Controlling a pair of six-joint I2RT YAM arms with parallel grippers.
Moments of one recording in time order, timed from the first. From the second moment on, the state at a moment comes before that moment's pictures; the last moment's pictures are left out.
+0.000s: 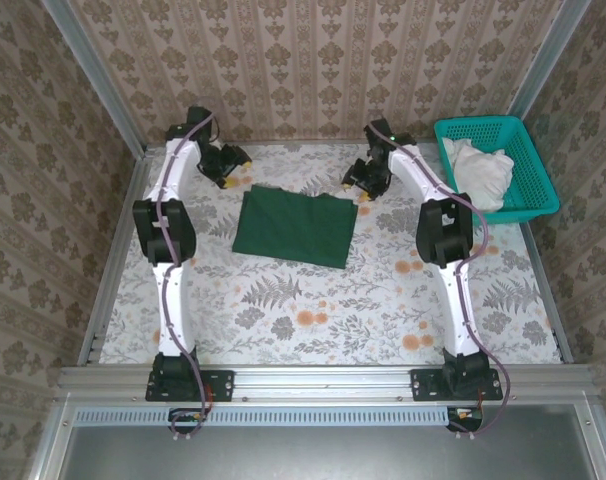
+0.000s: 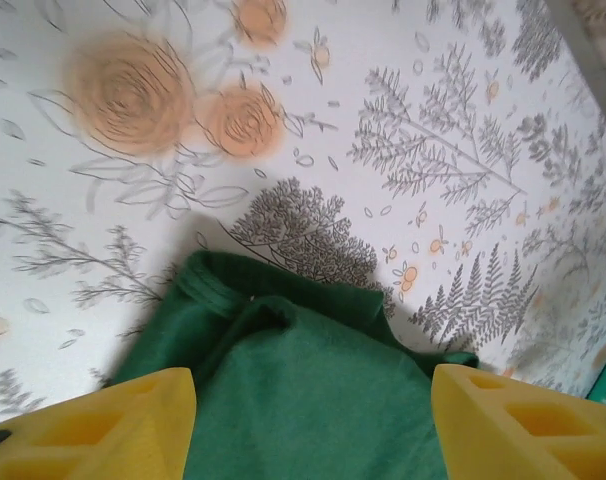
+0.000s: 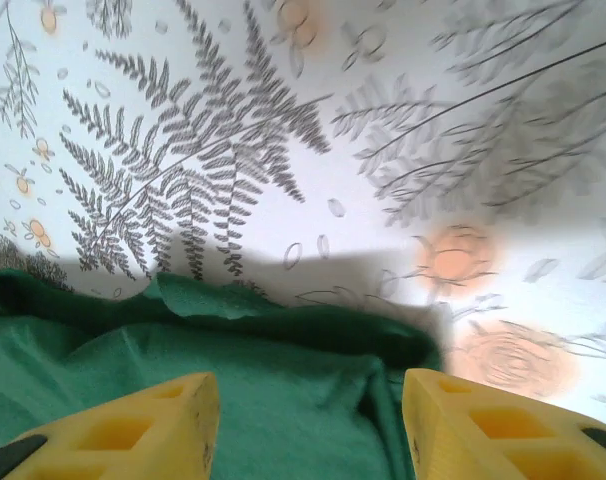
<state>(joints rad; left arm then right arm) -0.10 2.41 2.36 -1.10 0.43 -0.69 0.21 2.45 2.28 -1.06 -0.30 0.70</state>
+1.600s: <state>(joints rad) -0.16 1.96 1.54 -0.80 0.47 -0.48 0.52 1.88 1.00 -0.13 -0.48 0.81</state>
